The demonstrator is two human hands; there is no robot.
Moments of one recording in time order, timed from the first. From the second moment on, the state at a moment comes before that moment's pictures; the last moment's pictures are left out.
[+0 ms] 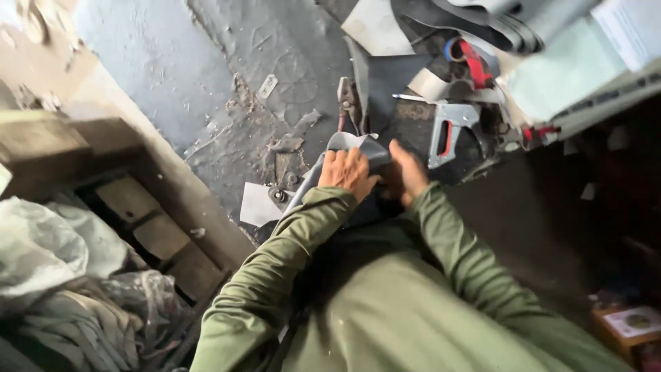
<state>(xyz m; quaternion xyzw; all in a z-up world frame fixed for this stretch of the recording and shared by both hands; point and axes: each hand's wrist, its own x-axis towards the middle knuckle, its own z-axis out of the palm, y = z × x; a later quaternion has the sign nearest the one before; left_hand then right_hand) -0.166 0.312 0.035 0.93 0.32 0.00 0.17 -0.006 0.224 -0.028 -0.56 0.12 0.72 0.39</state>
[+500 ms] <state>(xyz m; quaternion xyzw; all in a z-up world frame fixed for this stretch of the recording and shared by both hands) -0.155 0.266 0.105 0.82 0.22 -0.29 0.44 -0.018 0.109 -0.095 -0.44 0.19 0.76 0.44</state>
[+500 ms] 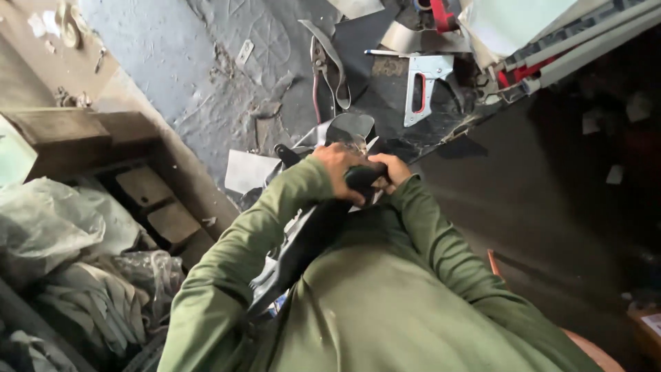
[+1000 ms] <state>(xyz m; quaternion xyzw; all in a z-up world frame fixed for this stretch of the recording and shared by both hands) -0.174 0.188 0.028 0.82 0.38 -0.22 0.37 0.039 0.149 -0.122 -0.69 -0.25 0.65 0.19</state>
